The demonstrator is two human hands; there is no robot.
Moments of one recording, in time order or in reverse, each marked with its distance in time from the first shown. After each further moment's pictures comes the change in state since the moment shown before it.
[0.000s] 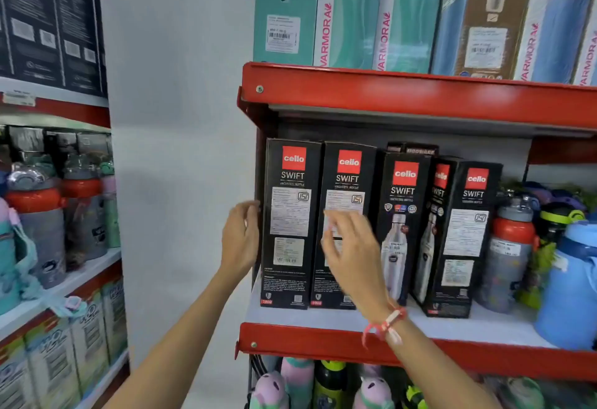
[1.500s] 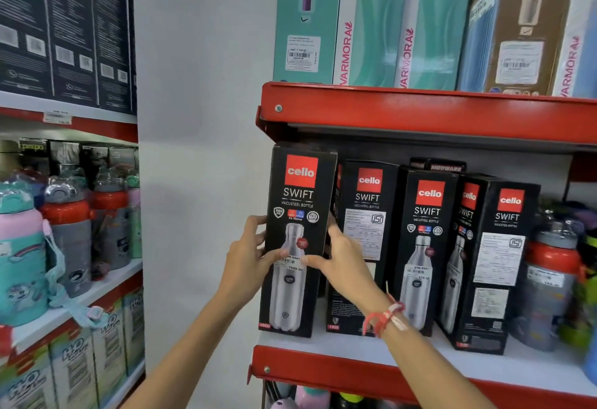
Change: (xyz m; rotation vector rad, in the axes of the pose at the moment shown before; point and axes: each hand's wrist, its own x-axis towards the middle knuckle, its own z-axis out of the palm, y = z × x) left_hand -0.016 0.019 -0.031 0.065 -0.205 0.004; right_hand 0.041 -0.018 0.022 0.421 -0.470 0.352
